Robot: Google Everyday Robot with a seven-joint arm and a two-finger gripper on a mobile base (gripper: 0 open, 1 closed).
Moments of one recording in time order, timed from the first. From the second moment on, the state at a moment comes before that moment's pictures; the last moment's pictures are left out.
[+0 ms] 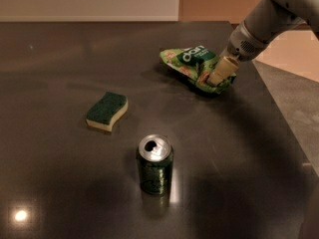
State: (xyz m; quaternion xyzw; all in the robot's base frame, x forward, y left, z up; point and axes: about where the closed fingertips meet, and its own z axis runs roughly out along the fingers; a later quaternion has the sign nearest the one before) arm 0.641 -0.170 0.872 -0.53 0.81 0.12 0.21
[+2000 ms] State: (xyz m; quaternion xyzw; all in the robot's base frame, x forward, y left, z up) arm 0.435 -0.135 0.893 -0.59 0.77 0.15 0.16
